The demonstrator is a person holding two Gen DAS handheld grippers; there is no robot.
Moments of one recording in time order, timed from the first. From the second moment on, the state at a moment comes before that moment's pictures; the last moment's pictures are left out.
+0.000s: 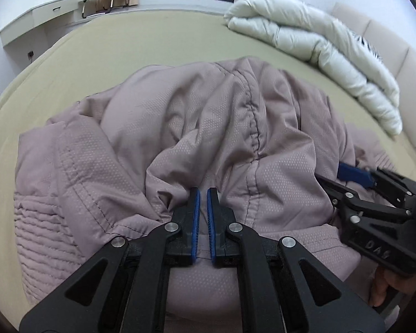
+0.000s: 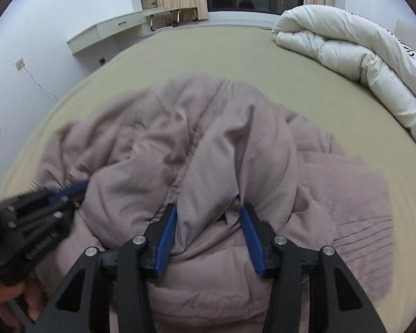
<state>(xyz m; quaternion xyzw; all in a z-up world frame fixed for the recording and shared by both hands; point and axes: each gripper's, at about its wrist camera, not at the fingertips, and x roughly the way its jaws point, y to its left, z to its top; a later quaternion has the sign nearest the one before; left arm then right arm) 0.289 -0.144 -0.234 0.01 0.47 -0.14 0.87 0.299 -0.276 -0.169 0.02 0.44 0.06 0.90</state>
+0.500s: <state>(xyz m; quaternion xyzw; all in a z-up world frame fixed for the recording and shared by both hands) 0.151 -0.054 -0.142 -0.01 0.45 -0.09 0.89 0.150 -0.321 -0.088 0.07 0.36 0.03 0.93</state>
